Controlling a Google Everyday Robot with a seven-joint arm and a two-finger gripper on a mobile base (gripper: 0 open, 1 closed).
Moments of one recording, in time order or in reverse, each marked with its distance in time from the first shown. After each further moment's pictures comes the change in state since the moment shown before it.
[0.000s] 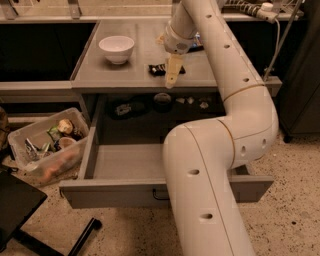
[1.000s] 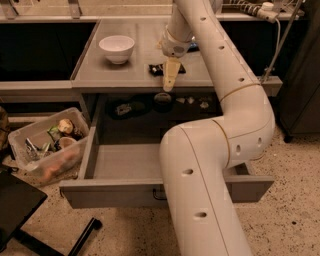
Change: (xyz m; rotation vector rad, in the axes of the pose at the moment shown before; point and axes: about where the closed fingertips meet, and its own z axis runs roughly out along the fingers) arm -0.004 0.005 0.016 -0.040 0.020 0.032
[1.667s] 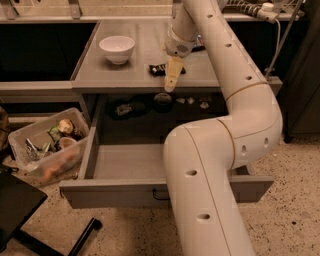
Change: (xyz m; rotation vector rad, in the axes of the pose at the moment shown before) arm 0.007 0.014 -0.013 -0.034 -0.011 0.104
